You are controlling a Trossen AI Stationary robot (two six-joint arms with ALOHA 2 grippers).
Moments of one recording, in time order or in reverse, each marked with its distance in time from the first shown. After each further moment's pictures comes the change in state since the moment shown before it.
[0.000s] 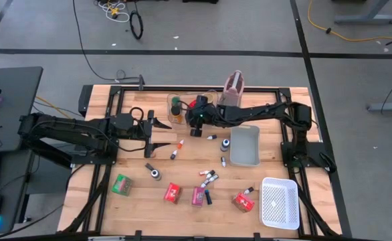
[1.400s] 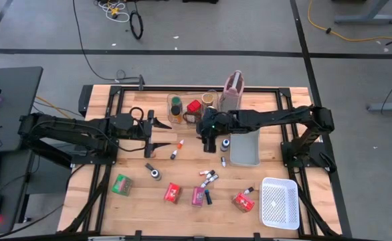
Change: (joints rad) left arm 0.000 0.000 0.000 0.002 0.000 0.000; right arm 0.151 -0.231 0.001 -0.381 -0.162 0.222
